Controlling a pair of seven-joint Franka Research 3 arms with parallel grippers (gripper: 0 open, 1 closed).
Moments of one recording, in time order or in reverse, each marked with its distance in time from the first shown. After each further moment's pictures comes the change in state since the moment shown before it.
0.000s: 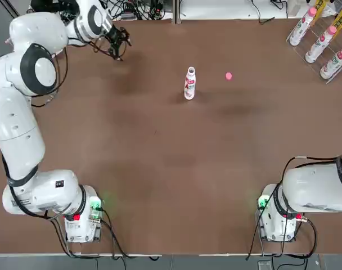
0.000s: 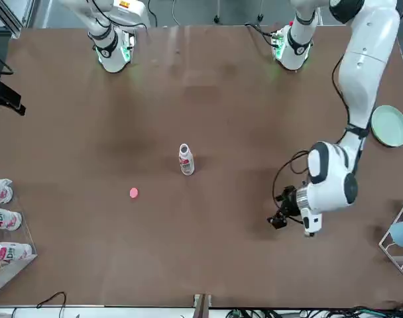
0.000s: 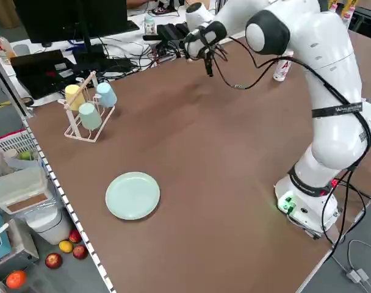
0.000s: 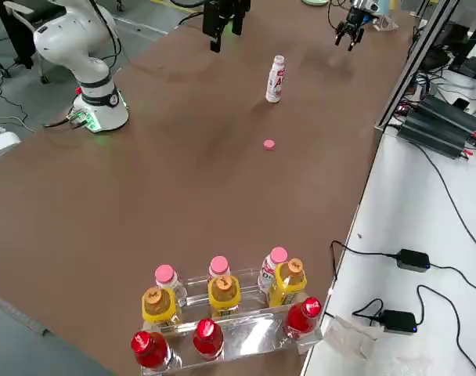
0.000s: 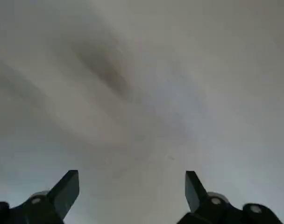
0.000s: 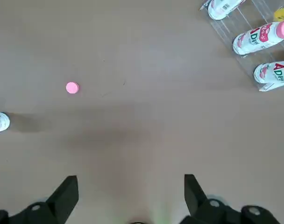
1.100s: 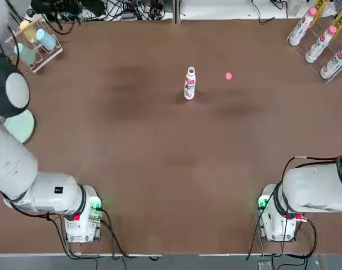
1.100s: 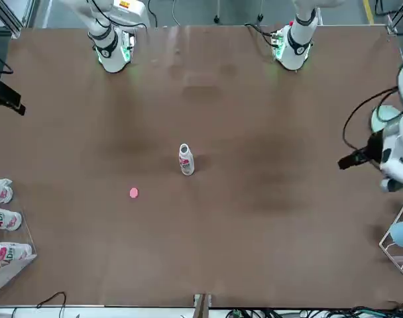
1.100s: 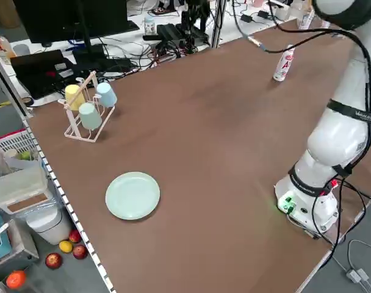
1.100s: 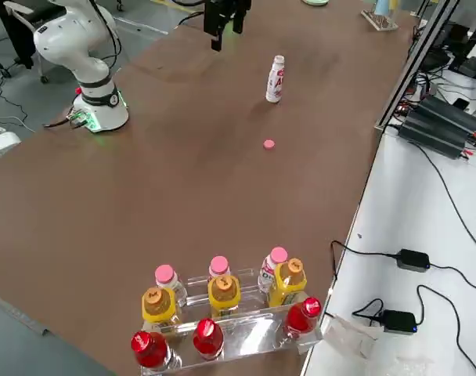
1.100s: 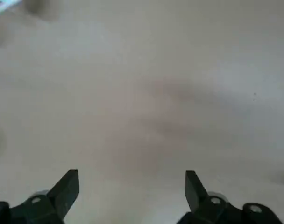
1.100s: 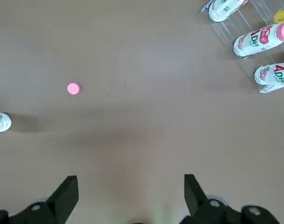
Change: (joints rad) left arm -0.143 -0.520 0.368 0.023 0.192 -0.582 0.612; right arm 0.000 0.001 0.002 0.006 0.001 0.000 0.000
